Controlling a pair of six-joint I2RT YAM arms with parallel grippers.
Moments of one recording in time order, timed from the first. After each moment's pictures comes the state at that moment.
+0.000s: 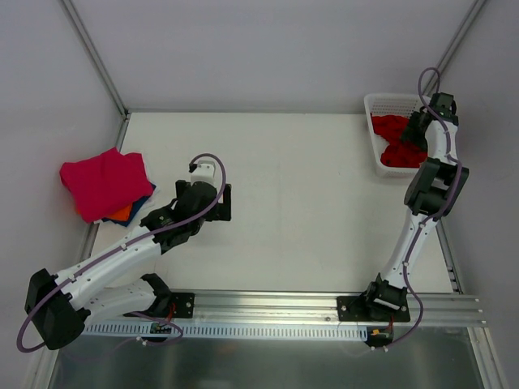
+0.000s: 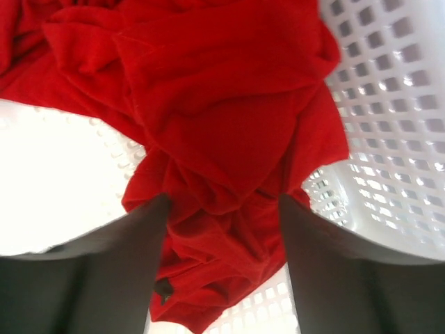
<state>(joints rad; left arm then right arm) -0.76 0.99 0.75 -0.44 -0.50 -0.43 -0.33 2.37 2.19 -0.75 0.06 0.14</state>
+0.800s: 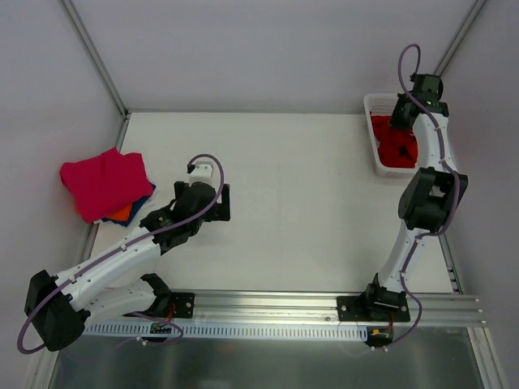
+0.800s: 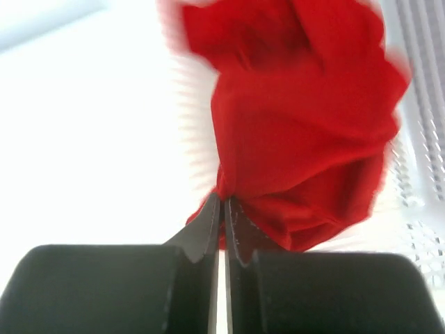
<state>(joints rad) -0.75 0.98 0.74 -0.43 -0.50 -0.44 -0.20 2.10 2.01 -0.71 -0.04 0.14</state>
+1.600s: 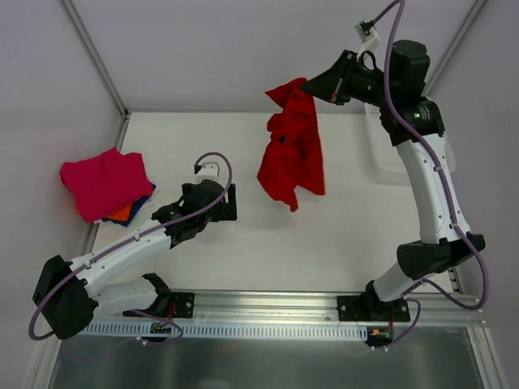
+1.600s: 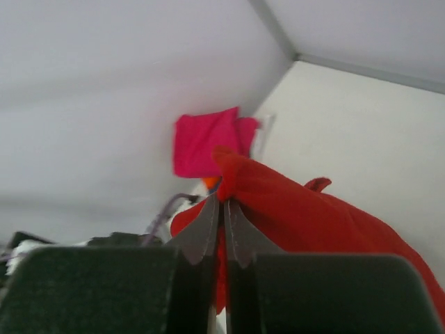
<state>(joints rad) -0.74 1.09 0.74 -0.40 -0.44 -0.52 0.27 1.57 2.02 -0.57 -0.68 0.55</state>
